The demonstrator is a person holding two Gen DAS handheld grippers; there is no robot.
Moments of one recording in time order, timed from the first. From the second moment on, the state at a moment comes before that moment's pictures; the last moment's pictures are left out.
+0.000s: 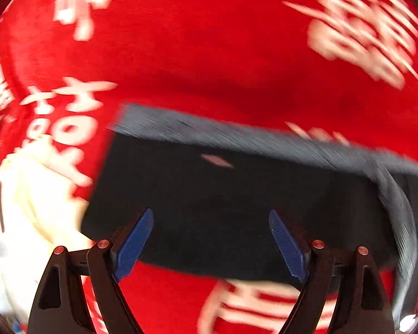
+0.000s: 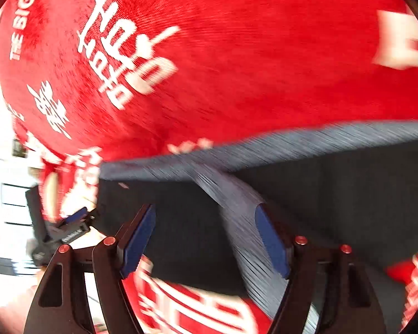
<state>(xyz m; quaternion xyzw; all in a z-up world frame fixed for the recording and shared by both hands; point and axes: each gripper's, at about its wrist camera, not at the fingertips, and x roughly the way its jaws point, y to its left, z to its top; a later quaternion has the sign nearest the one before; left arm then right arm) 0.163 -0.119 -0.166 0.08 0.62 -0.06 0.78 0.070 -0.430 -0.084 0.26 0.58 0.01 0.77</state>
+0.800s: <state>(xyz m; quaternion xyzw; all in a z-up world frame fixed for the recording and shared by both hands) -0.021 -0.308 -0.181 0.17 0.63 -0.33 0.68 -0.305 -0.492 -0.112 0.46 0.49 -0.25 0.69</state>
